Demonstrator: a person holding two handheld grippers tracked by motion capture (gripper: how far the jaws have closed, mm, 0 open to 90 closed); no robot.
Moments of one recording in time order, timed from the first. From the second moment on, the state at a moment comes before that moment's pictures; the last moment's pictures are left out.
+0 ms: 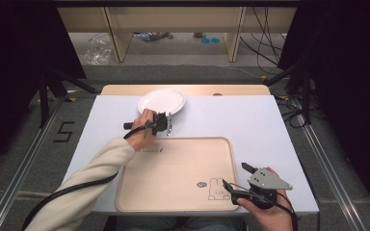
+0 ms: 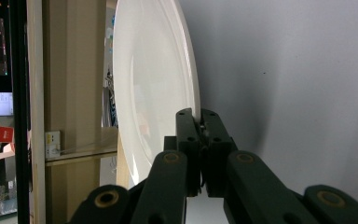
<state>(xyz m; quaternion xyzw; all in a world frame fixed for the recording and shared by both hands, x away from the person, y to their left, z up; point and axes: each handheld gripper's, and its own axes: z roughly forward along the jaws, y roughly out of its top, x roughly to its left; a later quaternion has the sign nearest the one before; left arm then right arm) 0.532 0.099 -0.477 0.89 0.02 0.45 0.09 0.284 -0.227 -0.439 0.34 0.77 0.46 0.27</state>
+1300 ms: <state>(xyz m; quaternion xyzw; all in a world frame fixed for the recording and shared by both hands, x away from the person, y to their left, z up) 0.509 0.106 -0.458 0.88 0.02 0.47 0.10 0.284 -0.227 -0.439 0.34 0.77 0.46 0.27</state>
